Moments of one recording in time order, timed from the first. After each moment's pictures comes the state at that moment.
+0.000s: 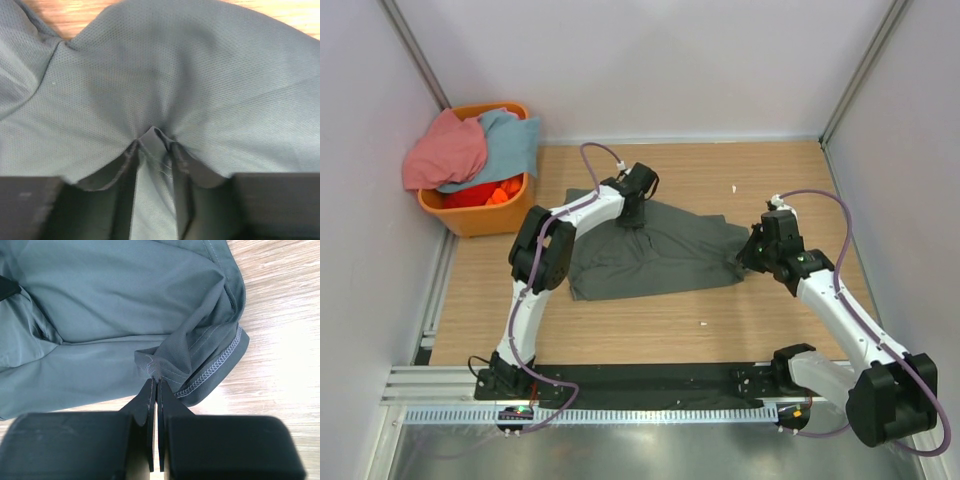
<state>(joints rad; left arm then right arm) -0.60 2.23 1.75 -0.62 -0.26 -0.50 0.24 1.03 0.72 -0.49 0.04 0.55</state>
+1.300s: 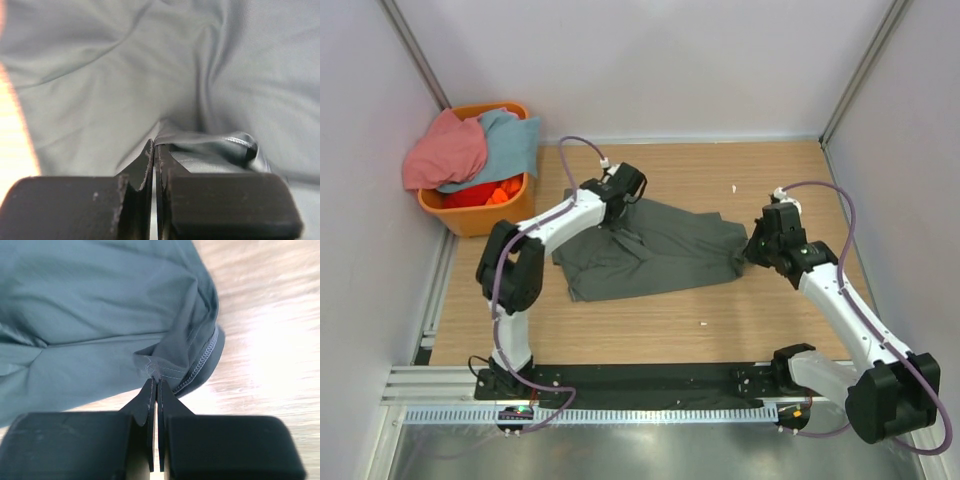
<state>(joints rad) -0.61 1.99 1.57 -0.70 -0.40 -0.47 0.24 1.05 0.79 -0.57 0.10 0.52</state>
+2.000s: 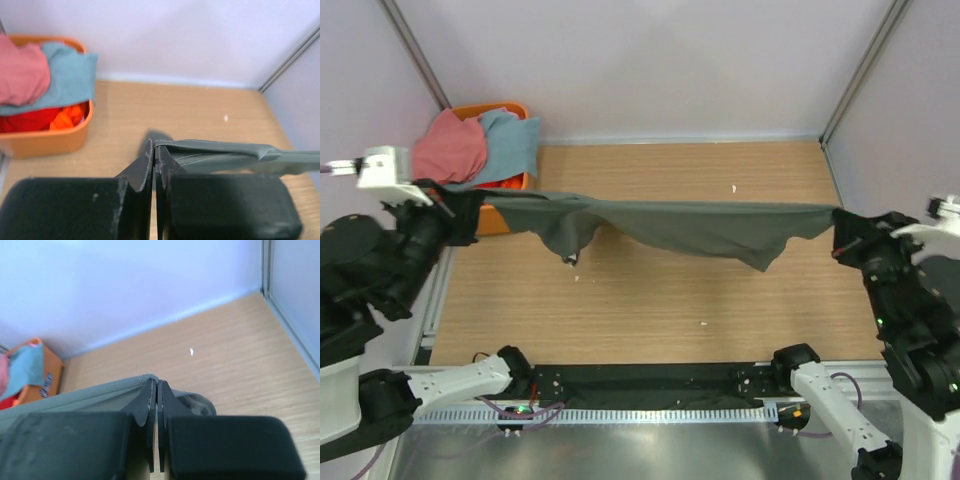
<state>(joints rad) -0.89 0.93 1.84 -1.08 -0.72 -0.35 0.24 0.64 1.39 -0.85 0.30 0.41</state>
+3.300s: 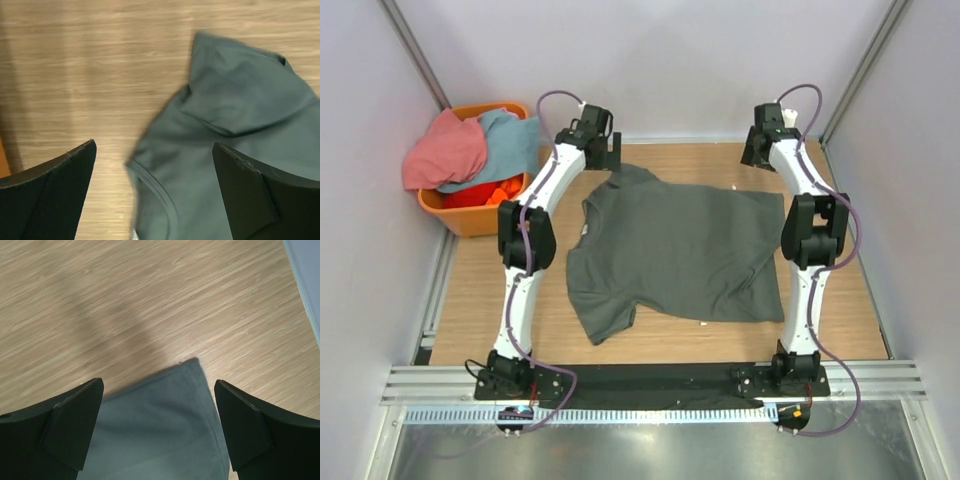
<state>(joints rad) -0.34 2.36 2.29 -0.78 -0.23 -0.20 0.05 2.26 2.07 -0.70 0.46 0.31</state>
